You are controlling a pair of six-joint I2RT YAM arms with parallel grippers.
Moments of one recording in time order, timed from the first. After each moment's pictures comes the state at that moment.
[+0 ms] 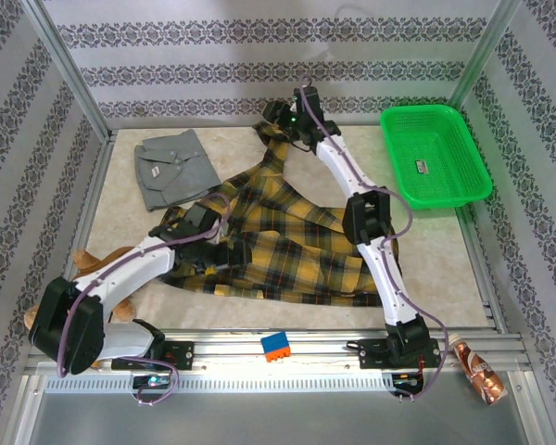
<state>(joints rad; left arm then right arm) -0.45 1.28 0.83 -0.66 0.34 -0.64 0.34 2.66 2.65 -0.48 -0.29 0.80</state>
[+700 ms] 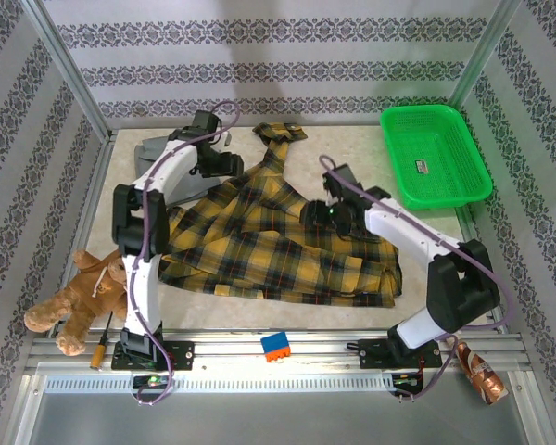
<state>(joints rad) -0.18 2.22 1.97 -0.85 0.24 -0.18 0.48 1.52 1.06 -0.65 -0.19 0.66</state>
